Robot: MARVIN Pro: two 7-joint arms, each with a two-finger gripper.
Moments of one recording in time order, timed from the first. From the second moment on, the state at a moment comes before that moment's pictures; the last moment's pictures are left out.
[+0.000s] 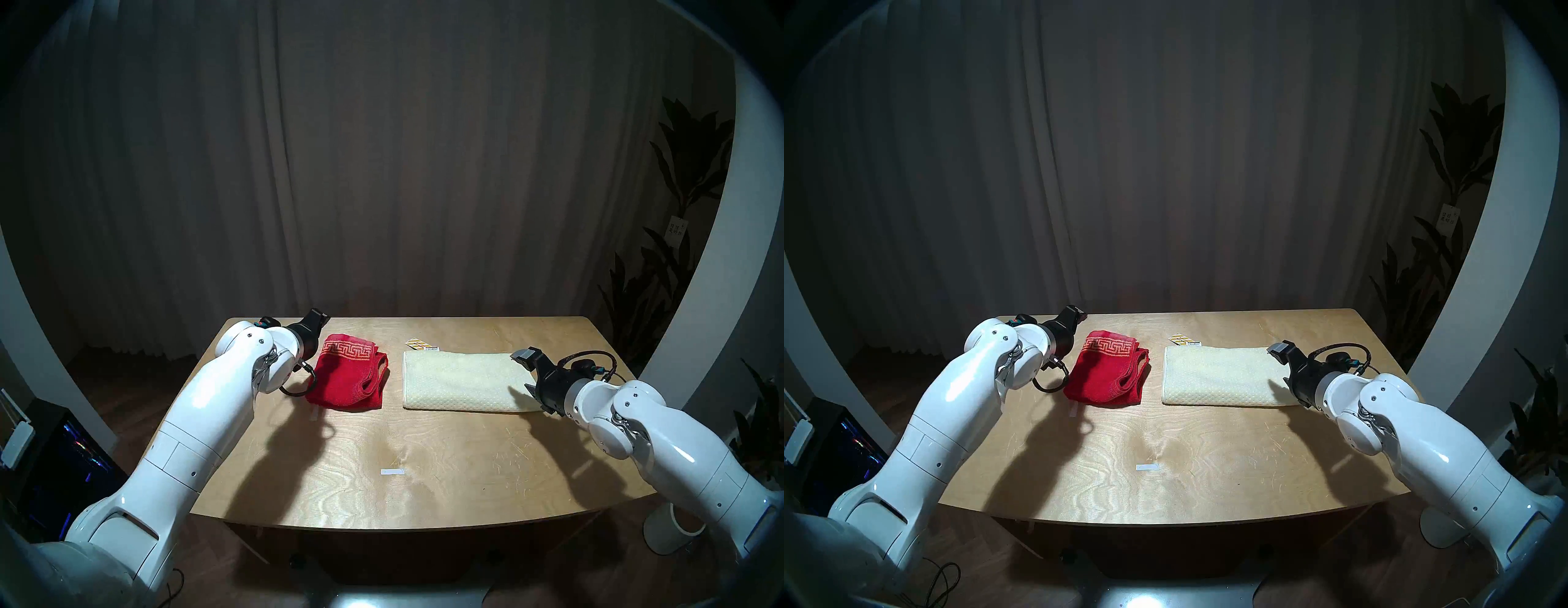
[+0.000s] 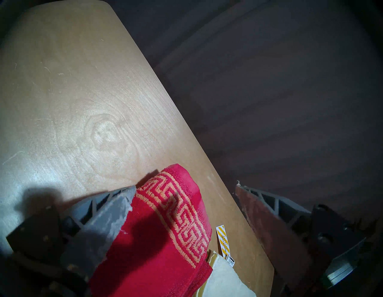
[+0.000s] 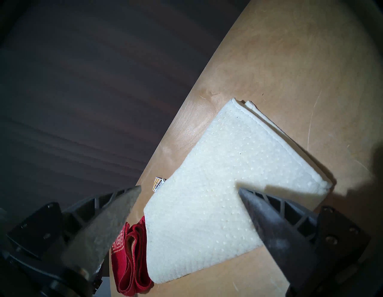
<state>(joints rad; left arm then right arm) 1.21 -1.10 -1.20 -1.55 -1.74 0.14 0.72 -1.57 -0.61 1.20 -1.80 2.04 0.02 -0.33</state>
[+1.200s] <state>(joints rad) 1.36 -1.05 -1.24 -1.68 -1.72 0.07 0.68 -1.87 -0.53 1.34 -1.89 2.20 -0.17 -0.28</state>
